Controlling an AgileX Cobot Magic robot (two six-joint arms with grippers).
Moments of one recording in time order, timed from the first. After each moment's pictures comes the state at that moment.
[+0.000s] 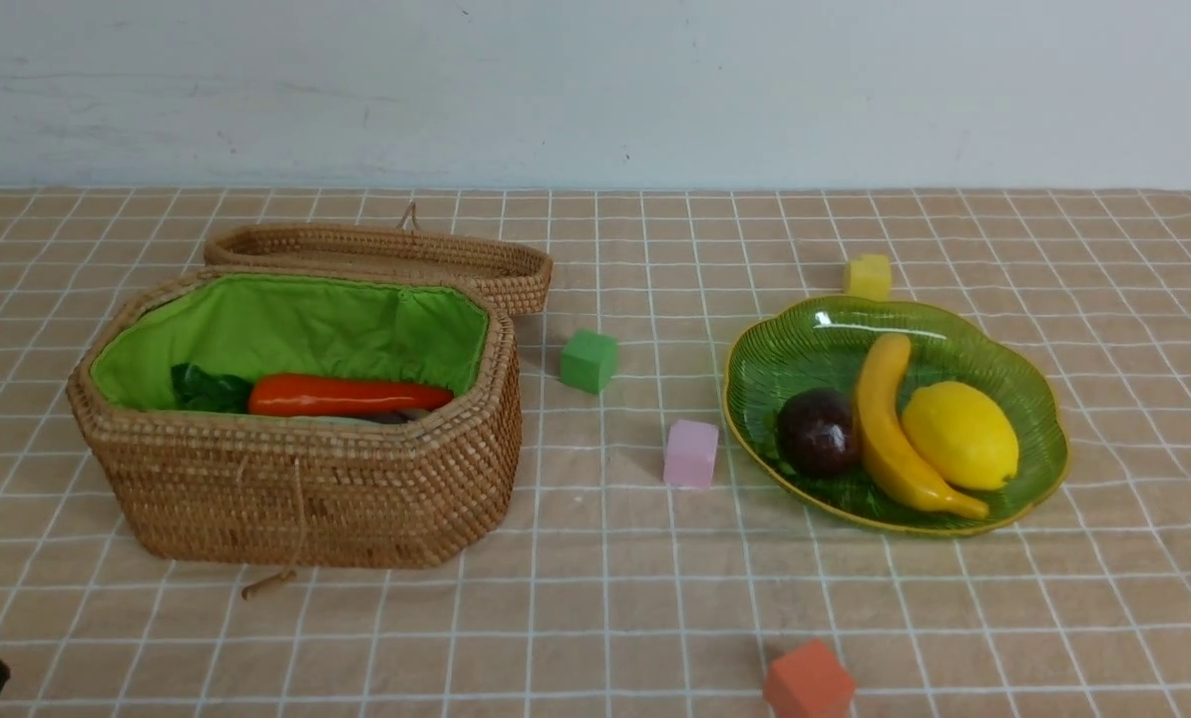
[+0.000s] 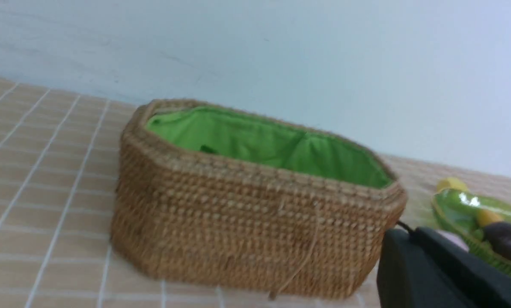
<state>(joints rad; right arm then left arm) 0.08 -0.01 0.02 0.04 0.38 0.14 -0.18 -0.01 0.02 -0.06 0.07 -0.22</state>
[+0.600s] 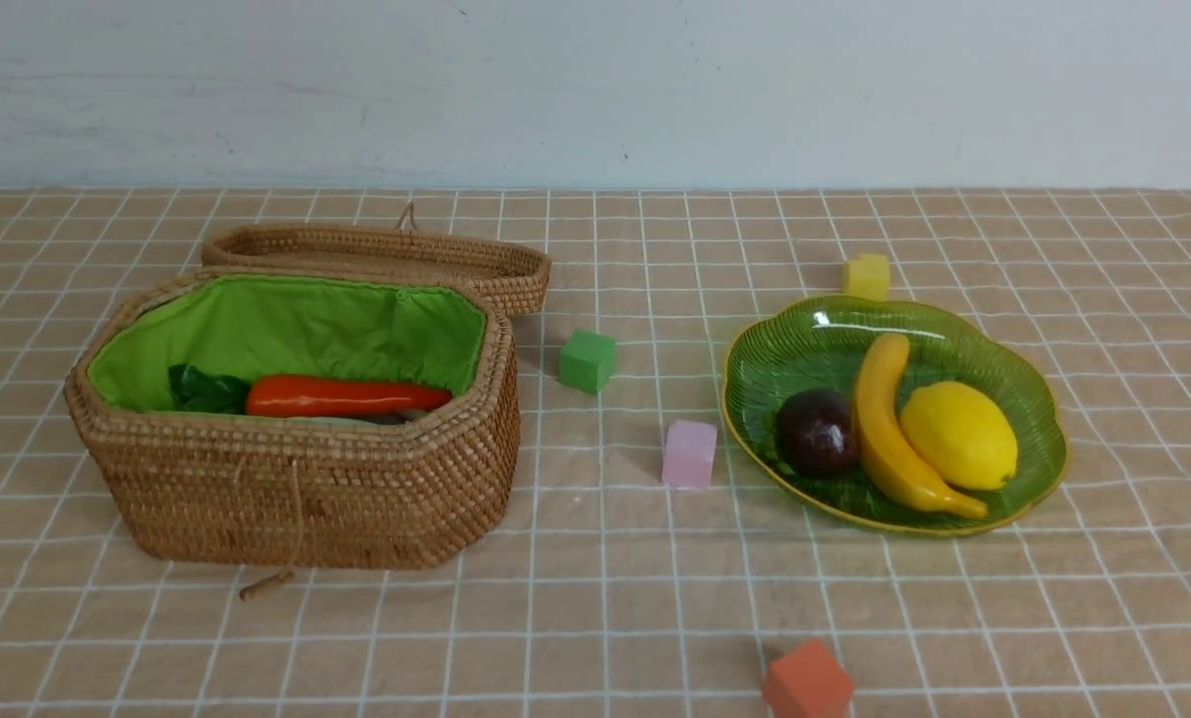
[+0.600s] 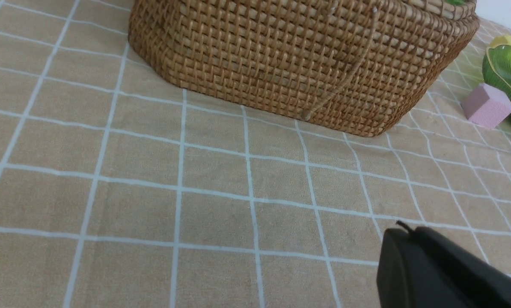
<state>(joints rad) 0.08 -0.01 0.02 0.04 0.38 0.14 -0.17 -0.01 0.03 -0.14 0.38 -0.24</state>
